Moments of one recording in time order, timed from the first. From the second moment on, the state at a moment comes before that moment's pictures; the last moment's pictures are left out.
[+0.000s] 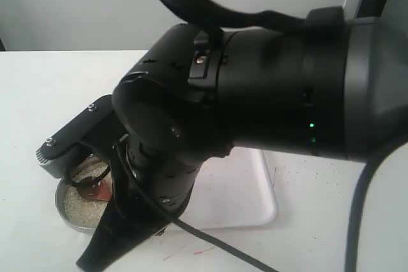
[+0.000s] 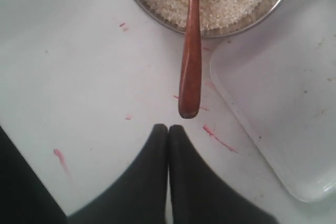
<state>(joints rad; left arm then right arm) -0.16 0.00 0.01 -0.17 0.08 -0.02 0.98 1.67 -1.30 -0.10 0.95 0.14</state>
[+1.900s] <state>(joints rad) -0.16 0.00 0.01 -0.17 0.08 -0.02 0.98 1.83 -1.30 -0.23 0.82 0.25</state>
